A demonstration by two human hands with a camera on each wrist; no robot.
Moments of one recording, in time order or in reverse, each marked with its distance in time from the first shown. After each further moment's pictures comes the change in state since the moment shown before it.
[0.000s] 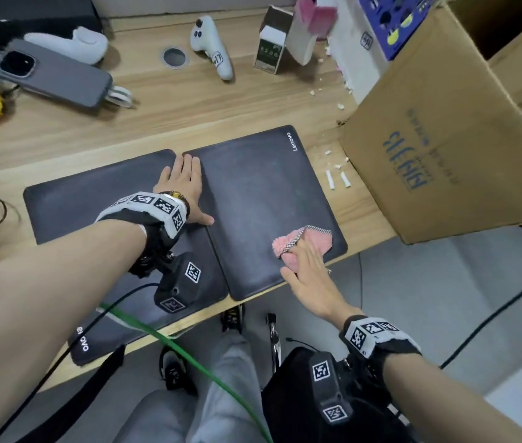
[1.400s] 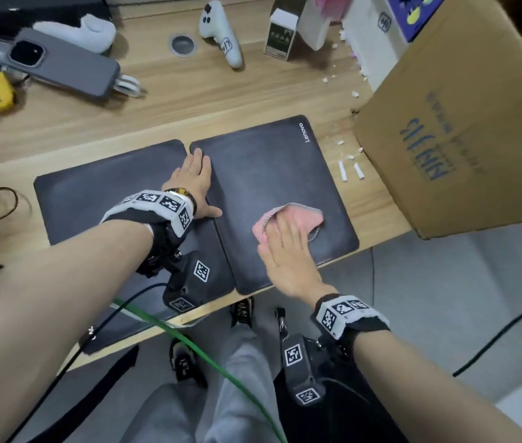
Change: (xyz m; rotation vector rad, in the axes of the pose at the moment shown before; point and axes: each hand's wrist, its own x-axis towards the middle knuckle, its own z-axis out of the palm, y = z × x) left_hand -0.009 0.003 0.007 -0.079 0.015 0.023; right_hand 0.036 -0.043 0.026 -0.317 0.001 -0.063
